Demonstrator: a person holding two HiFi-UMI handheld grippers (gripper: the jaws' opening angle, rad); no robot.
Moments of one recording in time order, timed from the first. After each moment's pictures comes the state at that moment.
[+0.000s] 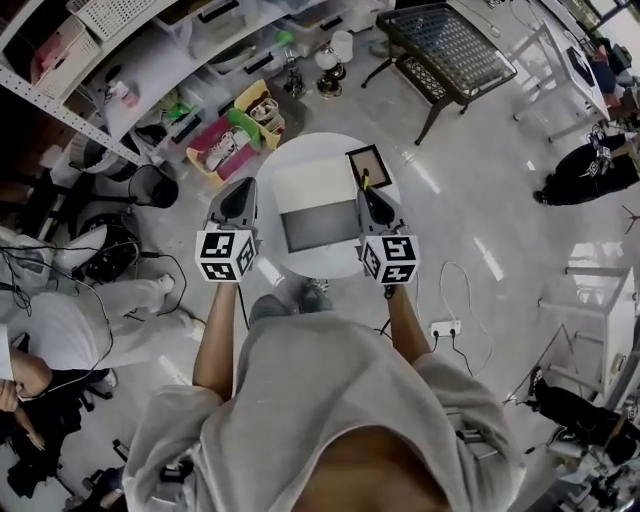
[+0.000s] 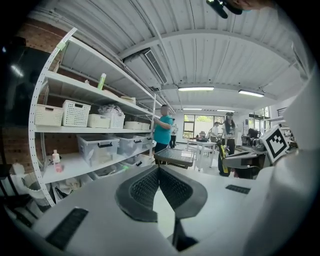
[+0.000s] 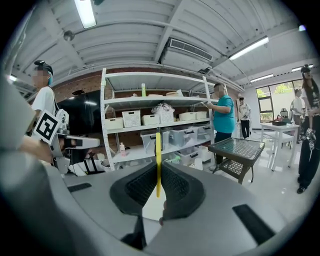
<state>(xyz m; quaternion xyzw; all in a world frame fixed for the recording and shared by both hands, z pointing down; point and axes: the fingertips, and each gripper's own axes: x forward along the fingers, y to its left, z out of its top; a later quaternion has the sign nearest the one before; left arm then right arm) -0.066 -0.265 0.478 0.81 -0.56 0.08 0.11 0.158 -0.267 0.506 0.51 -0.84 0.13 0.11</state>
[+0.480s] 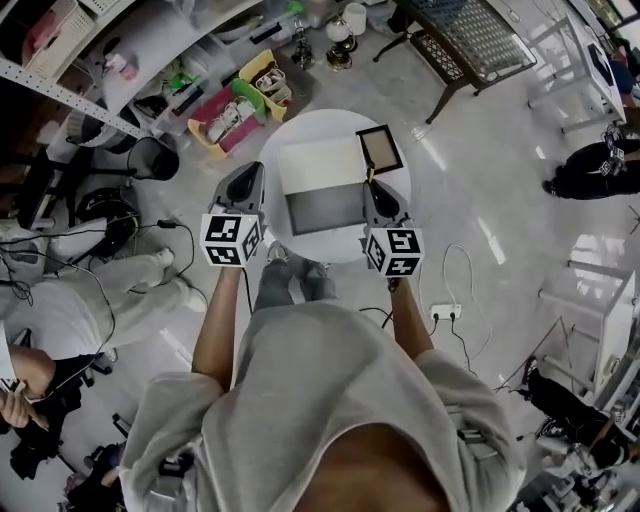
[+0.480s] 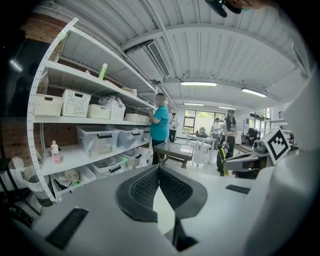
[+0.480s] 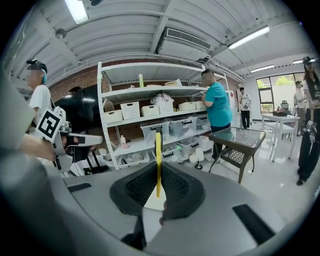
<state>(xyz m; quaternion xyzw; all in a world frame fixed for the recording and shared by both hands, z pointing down) -0.064 -0.275 0.515 0.81 -0.56 0.11 0.14 0.155 -0.267 0.549 0.50 -0.84 0.17 0.14</state>
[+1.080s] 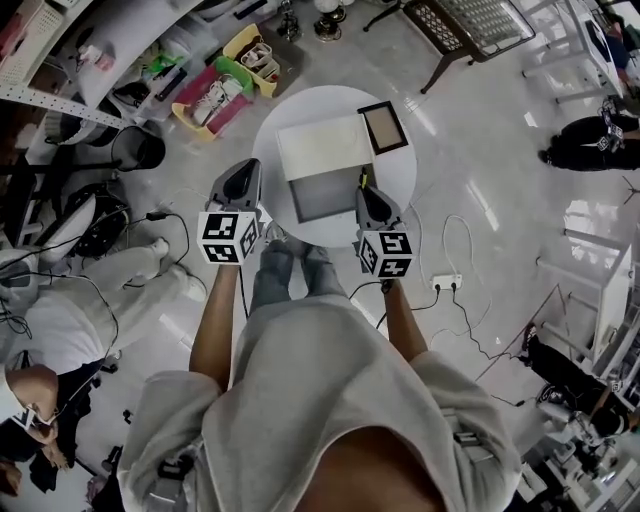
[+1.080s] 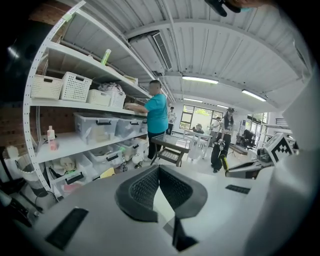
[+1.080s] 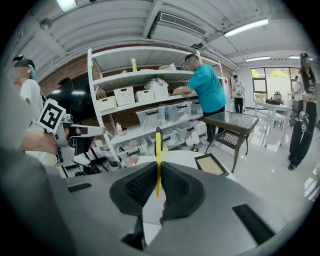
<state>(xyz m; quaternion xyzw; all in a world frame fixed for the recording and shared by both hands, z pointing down) -0.088 -0.271 0.565 0.82 -0.53 0.13 0.19 0.129 -0.228 0.610 0.51 -0.80 0.23 0.19</state>
